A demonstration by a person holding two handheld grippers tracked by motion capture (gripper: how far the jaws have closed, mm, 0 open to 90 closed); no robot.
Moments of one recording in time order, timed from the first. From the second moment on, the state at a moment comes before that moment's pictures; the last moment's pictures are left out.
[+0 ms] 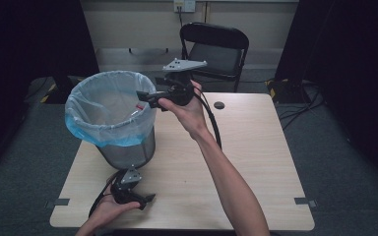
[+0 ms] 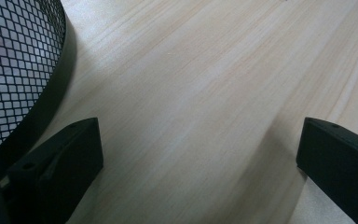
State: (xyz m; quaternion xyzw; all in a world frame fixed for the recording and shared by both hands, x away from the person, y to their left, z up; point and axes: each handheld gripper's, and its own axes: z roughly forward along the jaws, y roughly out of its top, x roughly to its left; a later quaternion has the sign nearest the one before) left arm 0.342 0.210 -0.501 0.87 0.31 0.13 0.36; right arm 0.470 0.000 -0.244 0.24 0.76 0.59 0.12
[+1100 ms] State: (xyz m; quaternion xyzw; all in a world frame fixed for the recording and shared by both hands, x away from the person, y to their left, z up) left arm 0.341 0.210 -0.501 0.87 0.31 0.13 0.36; right arm 0.434 -0.127 -0.283 0.36 0.74 0.54 0.20
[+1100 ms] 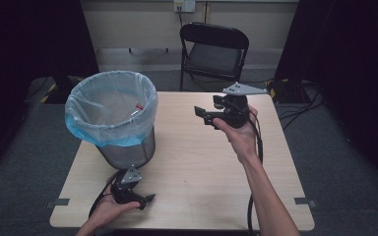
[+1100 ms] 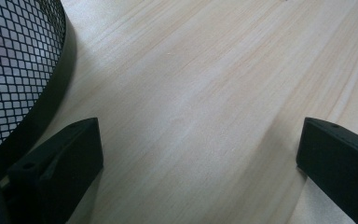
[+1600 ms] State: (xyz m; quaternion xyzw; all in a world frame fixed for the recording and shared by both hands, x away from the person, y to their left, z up) left arm 0.341 0.210 -0.501 0.87 0.31 0.13 0.36; right arm 0.417 -0.169 -0.322 0.41 0.72 0.52 0.21
